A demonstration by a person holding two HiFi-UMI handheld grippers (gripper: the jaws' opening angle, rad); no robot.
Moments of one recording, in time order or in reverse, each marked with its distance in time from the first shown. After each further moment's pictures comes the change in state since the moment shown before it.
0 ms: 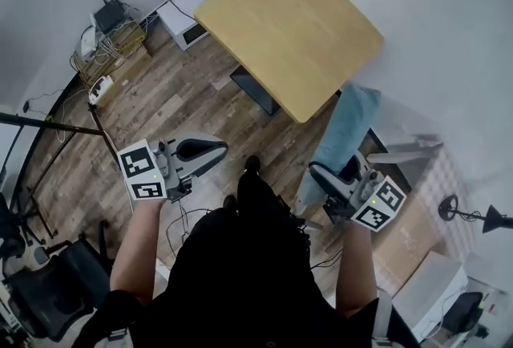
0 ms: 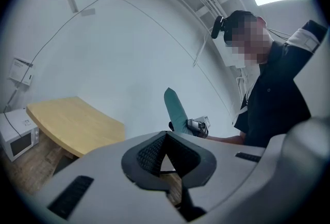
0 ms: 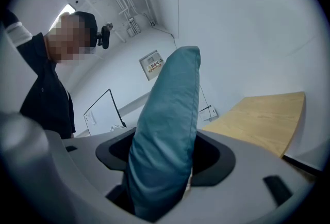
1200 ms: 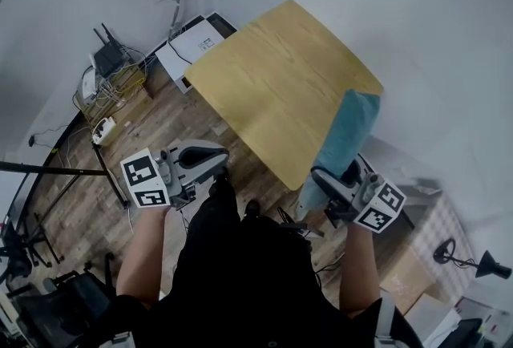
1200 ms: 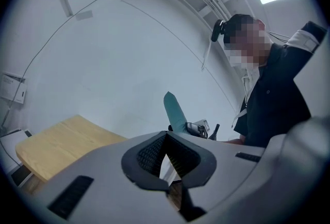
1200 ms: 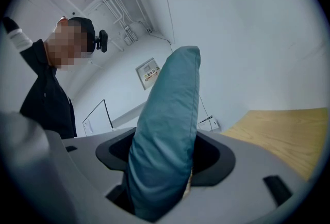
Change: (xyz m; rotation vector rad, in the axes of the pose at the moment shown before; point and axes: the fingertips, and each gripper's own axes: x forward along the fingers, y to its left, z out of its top) left arm 0.079 0.133 0.112 0.066 -0.034 0.028; right arm 0.077 -0.138 0.114 0.004 -0.070 0.065
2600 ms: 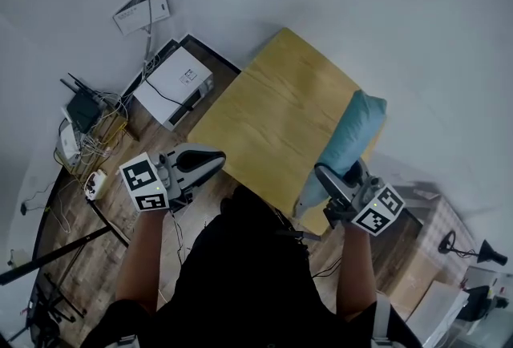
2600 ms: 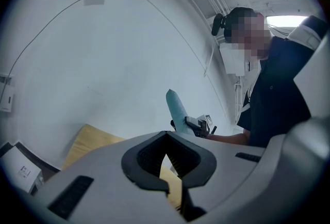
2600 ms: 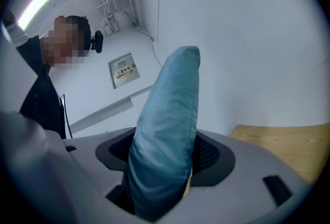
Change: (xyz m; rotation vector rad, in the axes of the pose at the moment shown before) left arm -0.035 0.245 0.086 -0.032 0.048 -0.154; right arm 0.195 -0.110 0.056 -0.032 -0.060 -0.293
